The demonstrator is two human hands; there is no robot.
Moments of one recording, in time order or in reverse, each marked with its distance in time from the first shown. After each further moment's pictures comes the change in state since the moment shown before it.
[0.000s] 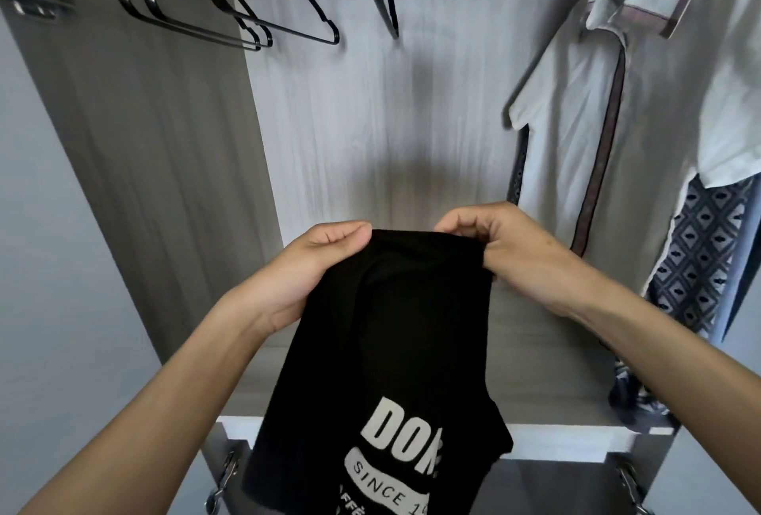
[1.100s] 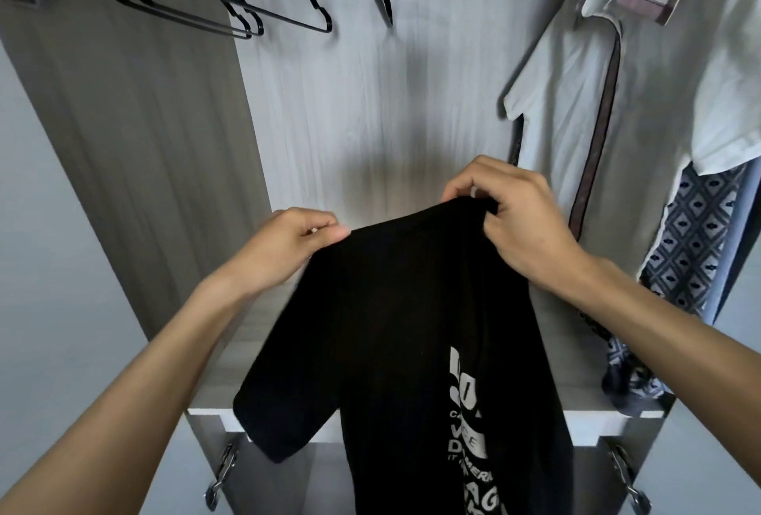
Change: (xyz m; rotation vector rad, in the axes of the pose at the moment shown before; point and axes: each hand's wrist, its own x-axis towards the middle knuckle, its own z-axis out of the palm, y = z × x) left_hand 0.015 -0.013 -0.047 0.733 0.153 0.084; right_hand 0.012 0.013 -0.011 -0.601 0.384 -0.431
